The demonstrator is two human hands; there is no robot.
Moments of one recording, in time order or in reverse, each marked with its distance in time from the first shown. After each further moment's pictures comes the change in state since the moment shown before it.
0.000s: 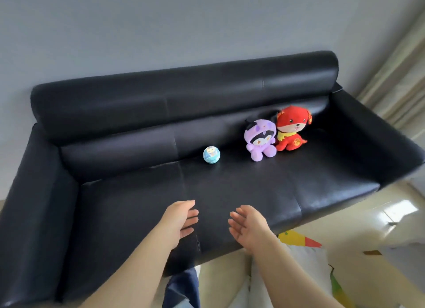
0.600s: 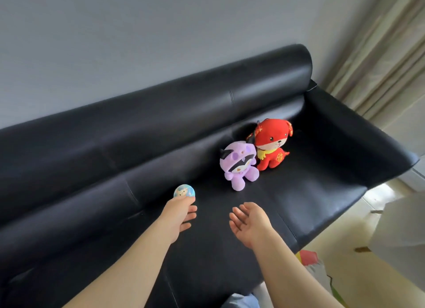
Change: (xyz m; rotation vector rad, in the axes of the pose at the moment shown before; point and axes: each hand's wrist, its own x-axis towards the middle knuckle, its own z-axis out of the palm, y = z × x) left_hand 0.186 0.223 0.118 0.290 -0.178 0.047; right_hand 0.131 -0.208 0.084 0.405 0.131 0.022
